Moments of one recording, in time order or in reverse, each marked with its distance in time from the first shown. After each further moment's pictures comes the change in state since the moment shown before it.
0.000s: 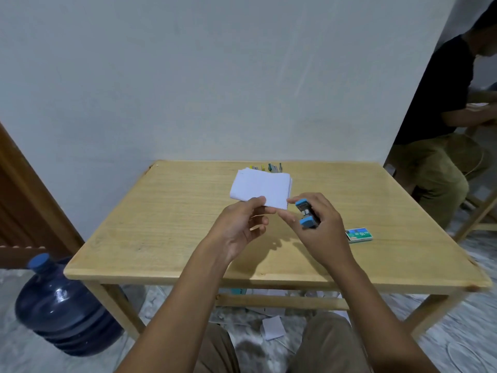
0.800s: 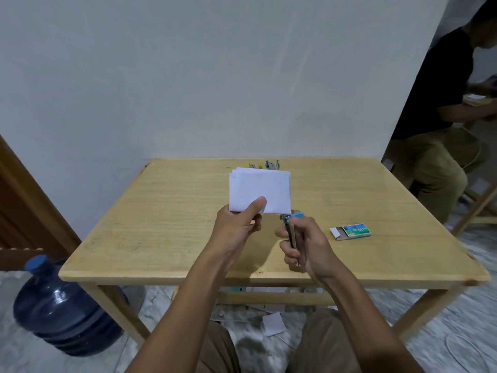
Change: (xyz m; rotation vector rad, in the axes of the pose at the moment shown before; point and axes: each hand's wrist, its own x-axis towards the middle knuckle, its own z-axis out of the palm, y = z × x) left_hand 0.005 -0.024 -0.008 0.072 0.037 0.295; right_hand -0.015 0.010 0.012 0.895 -0.421 0.682
